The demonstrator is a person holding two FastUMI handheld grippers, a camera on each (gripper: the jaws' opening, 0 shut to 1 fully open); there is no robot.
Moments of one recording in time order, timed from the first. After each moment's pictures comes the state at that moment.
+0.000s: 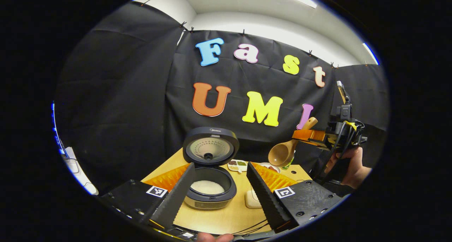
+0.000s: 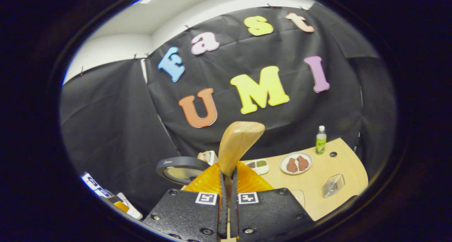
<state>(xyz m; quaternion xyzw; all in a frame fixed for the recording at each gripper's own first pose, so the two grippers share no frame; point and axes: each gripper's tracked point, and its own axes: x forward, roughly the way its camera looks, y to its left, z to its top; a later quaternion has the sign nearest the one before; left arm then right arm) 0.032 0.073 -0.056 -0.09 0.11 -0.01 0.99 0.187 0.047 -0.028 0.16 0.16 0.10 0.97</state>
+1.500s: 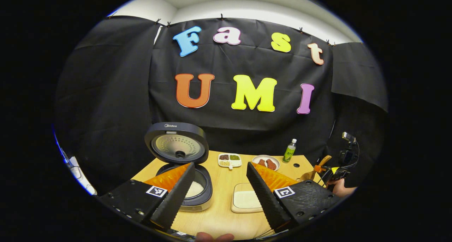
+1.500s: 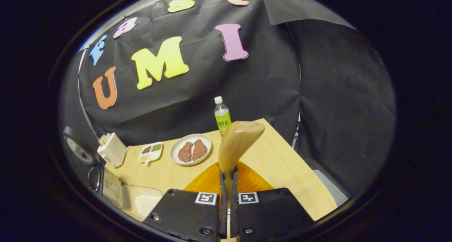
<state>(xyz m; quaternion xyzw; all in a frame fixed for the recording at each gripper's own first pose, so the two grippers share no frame) 0.110 -0.033 -0.073 -0.03 0.16 0.02 0.99 0.273 -0.274 -0.265 0.09 0.25 -0.10 0.96</state>
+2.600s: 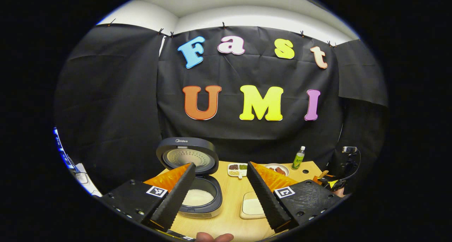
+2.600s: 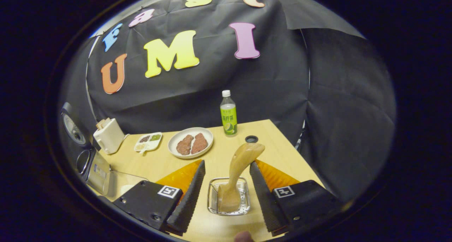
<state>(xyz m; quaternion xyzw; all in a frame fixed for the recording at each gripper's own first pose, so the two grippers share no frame) 0.116 -0.018 -0.036 0.00 0.11 0.05 0.99 0.269 -0.278 -0.274 0.05 0.23 -0.10 0.97</state>
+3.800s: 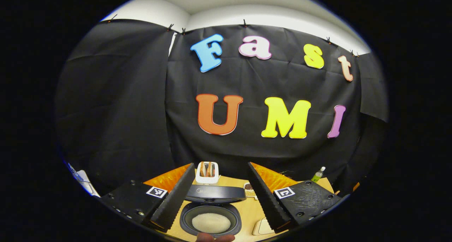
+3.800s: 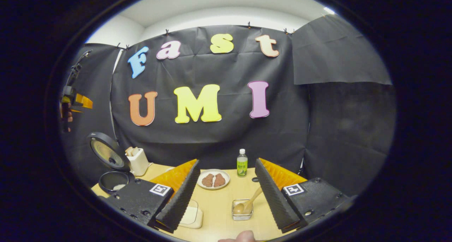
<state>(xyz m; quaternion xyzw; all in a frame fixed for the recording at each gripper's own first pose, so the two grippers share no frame) 0.258 0.101 0.005 -0.02 0.15 0.11 0.98 0.168 -0.191 -0.072 0.00 0.08 -0.05 1.00</state>
